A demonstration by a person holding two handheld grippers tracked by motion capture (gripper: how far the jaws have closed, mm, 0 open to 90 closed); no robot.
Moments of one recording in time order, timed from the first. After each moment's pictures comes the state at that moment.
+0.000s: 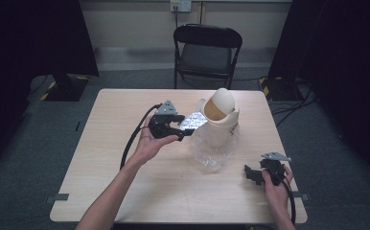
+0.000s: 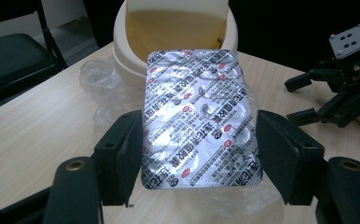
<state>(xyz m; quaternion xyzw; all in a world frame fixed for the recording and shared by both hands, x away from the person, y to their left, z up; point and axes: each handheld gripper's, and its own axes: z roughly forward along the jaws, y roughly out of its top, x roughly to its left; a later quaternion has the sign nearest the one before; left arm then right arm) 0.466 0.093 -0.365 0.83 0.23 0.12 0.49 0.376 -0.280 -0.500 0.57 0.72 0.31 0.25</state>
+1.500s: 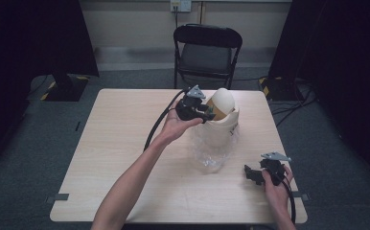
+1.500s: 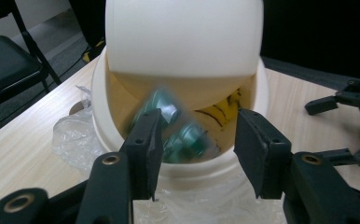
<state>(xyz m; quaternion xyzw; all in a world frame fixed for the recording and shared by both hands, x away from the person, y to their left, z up) 0.522 0.019 -0.357 0.85 0.21 0.12 0.46 0.376 -0.280 -0.500 0.57 0.72 0.31 0.25</state>
